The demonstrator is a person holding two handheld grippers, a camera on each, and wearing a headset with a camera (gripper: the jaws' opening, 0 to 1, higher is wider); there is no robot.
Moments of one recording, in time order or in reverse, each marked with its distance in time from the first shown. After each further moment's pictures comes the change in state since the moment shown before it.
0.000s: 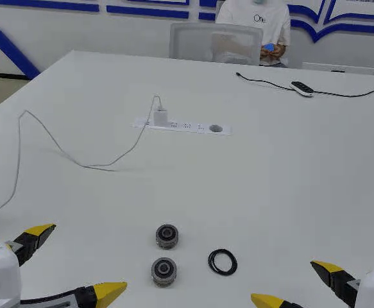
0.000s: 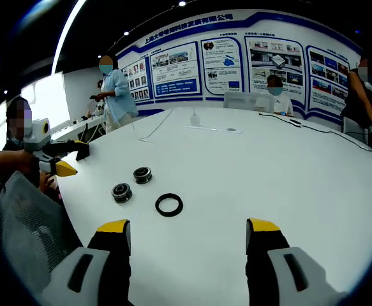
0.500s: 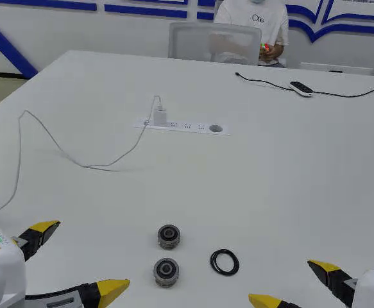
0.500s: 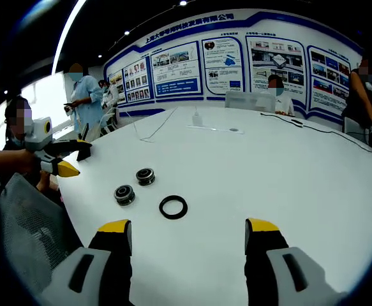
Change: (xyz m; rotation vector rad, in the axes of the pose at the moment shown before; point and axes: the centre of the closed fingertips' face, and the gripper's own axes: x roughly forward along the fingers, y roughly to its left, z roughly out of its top) left arm 0.003 0.002 0.001 0.015 0.003 -0.020; right arm 0.004 0.007 0.004 0.008 0.000 0.002
